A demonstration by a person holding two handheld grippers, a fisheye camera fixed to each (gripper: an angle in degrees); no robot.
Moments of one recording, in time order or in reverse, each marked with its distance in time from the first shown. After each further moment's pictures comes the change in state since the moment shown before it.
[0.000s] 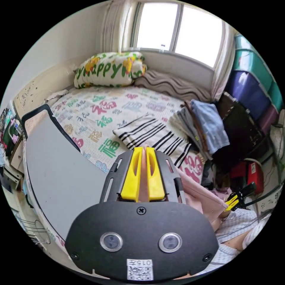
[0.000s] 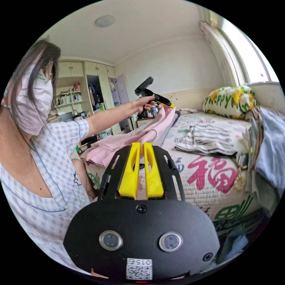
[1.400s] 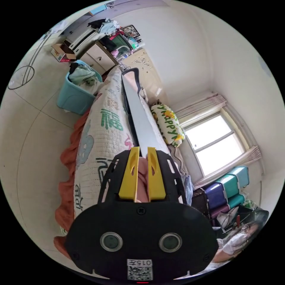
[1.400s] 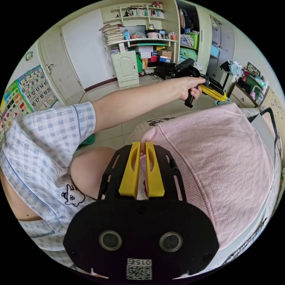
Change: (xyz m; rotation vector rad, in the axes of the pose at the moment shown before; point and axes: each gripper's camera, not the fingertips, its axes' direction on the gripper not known) left arm -0.422 0.496 -0.347 0.568 0.242 -0.922; right arm -0.506 0.097 0.515 -0.728 -0.508 -0.563
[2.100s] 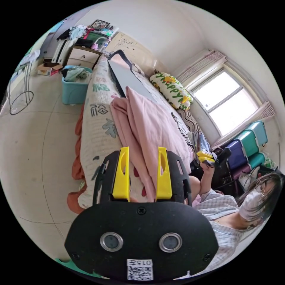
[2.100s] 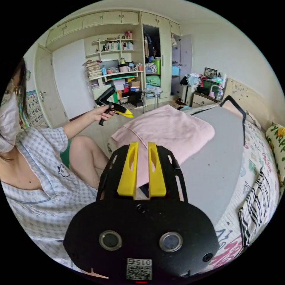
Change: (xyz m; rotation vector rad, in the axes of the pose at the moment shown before) left arm 0.133 0.139 -0.023 -0.280 -0.228 0.205; right arm 0.059 0.150 -0.112 0.279 0.211 0.207
